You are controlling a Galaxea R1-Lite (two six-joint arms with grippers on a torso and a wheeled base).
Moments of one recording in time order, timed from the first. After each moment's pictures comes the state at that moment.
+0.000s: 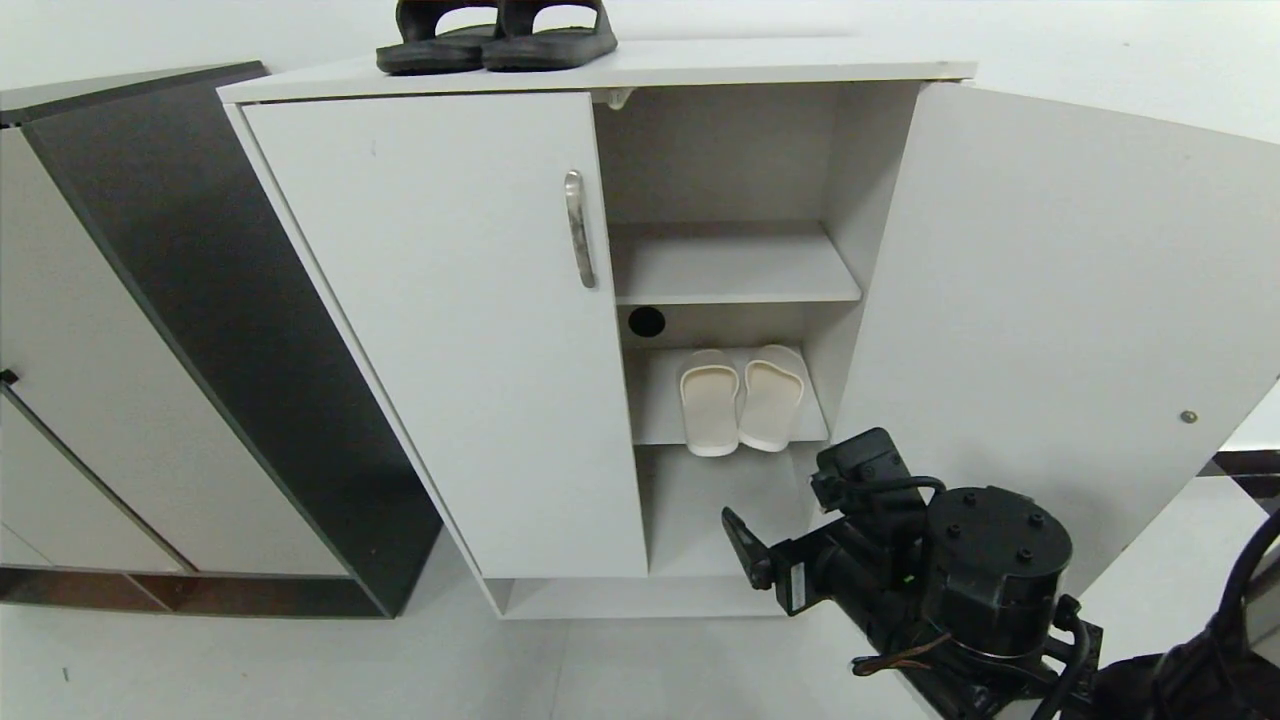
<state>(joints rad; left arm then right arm) 0.00 0.00 0.00 0.00 0.00 0.01 0.88 1.91 -0.55 -1.28 -0.43 -0.02</state>
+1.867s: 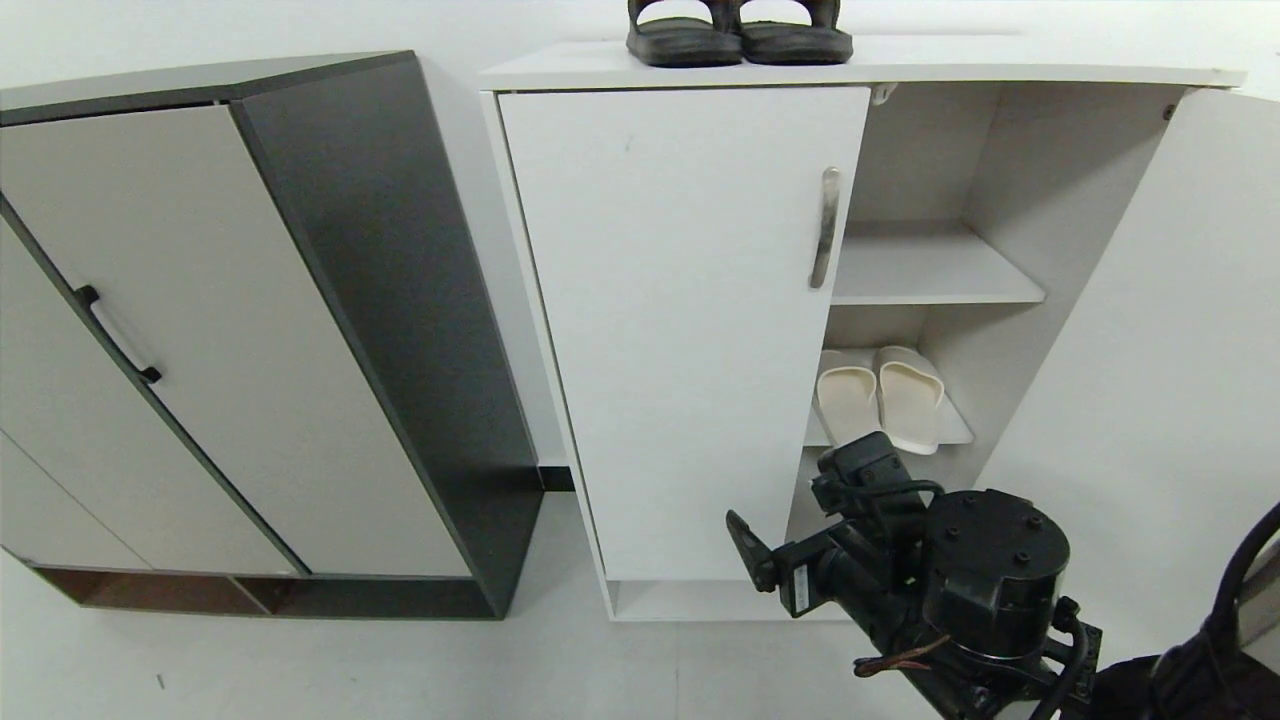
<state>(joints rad) 0.00 0.00 0.00 0.00 0.01 0.01 0.87 1.92 -0.54 -1.29 -0.43 -0.03</state>
